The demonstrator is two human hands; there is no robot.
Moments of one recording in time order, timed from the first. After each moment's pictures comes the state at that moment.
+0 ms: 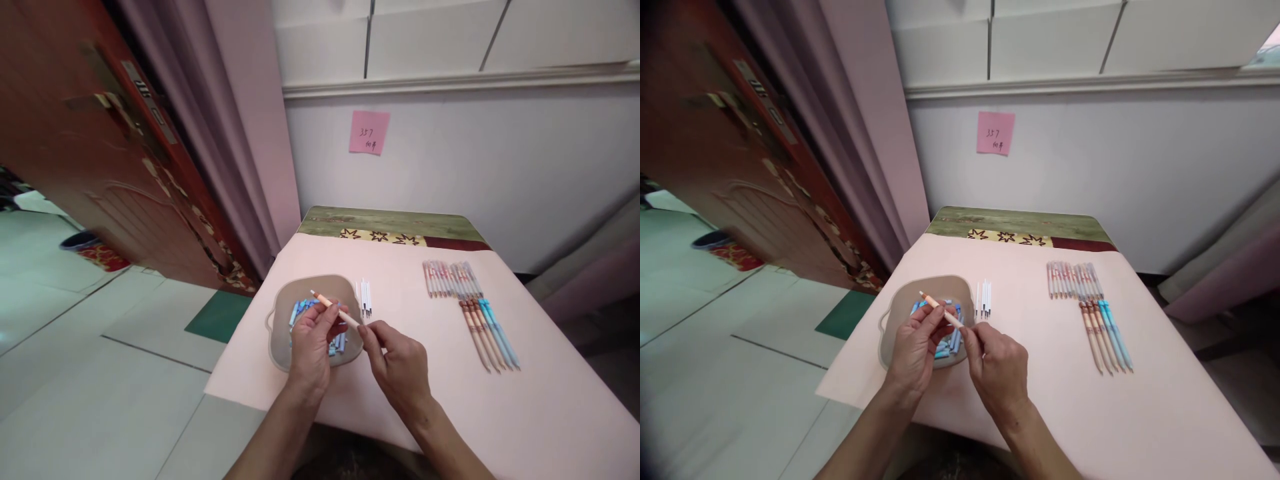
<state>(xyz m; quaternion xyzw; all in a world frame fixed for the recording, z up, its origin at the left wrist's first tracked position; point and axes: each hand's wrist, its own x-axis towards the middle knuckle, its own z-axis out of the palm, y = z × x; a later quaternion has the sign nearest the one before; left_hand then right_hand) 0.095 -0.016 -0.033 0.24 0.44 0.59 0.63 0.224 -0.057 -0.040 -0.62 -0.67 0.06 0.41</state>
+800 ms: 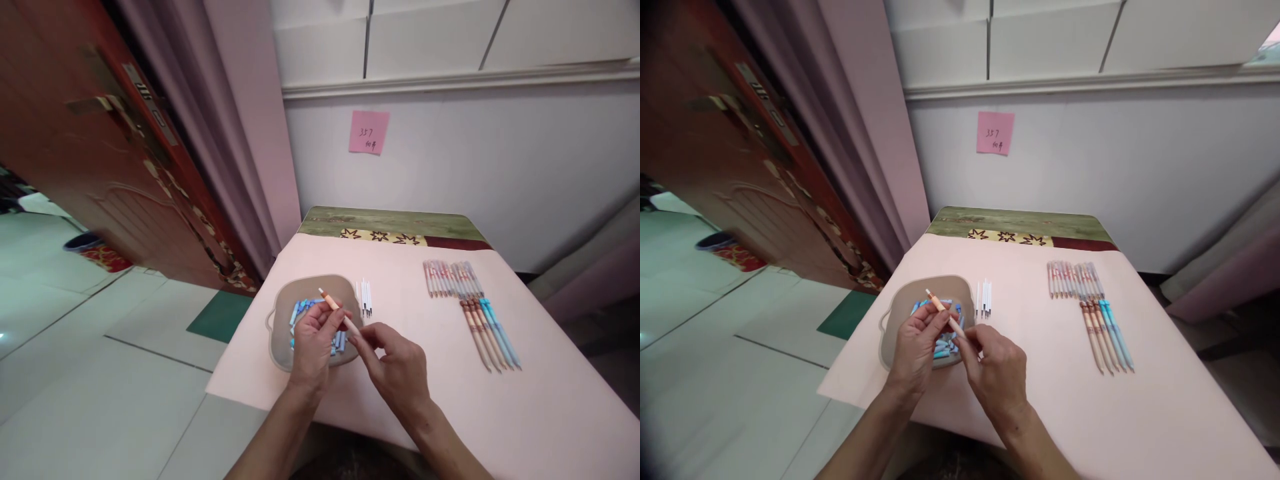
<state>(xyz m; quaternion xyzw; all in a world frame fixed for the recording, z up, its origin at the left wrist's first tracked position) 0.095 -0.015 -0.034 0.32 0.45 0.57 0.61 0.223 -0.060 -0.043 -0.60 -0.67 0.11 0.43</state>
